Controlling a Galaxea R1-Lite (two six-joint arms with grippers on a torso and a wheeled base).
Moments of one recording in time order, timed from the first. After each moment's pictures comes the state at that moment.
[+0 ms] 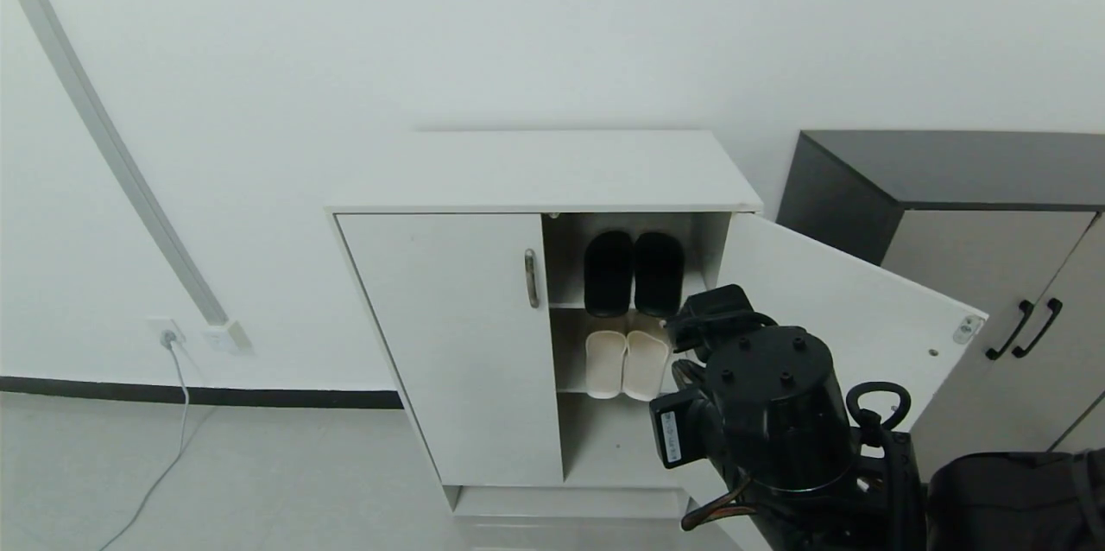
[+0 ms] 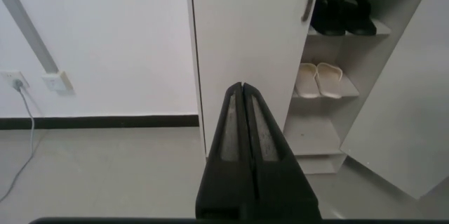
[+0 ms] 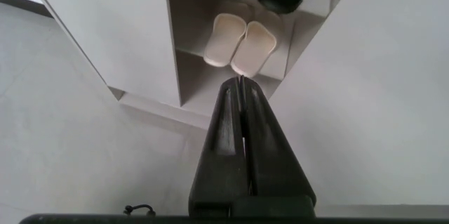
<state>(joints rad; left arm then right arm) 0.00 0.00 0.00 0.00 0.00 0.01 1.00 1.80 -0.80 -0.61 -0.74 0.19</state>
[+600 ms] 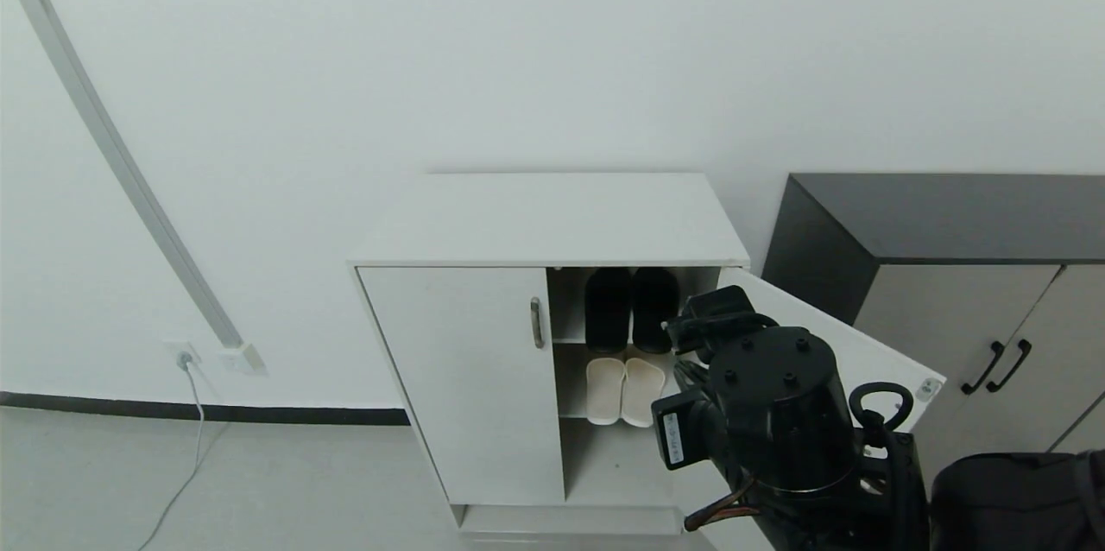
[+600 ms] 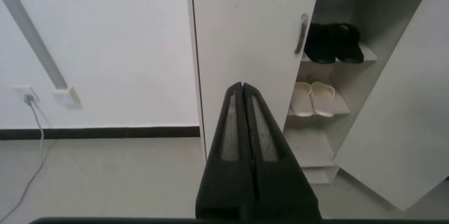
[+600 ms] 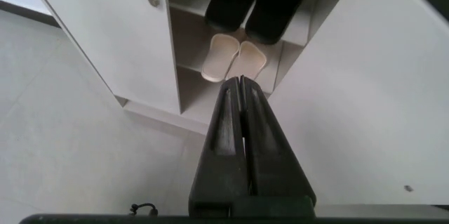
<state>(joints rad) 0.00 0.00 0.00 0.00 0.00 0.01 1.00 1.79 -0.79 -0.62 -0.74 0.18</state>
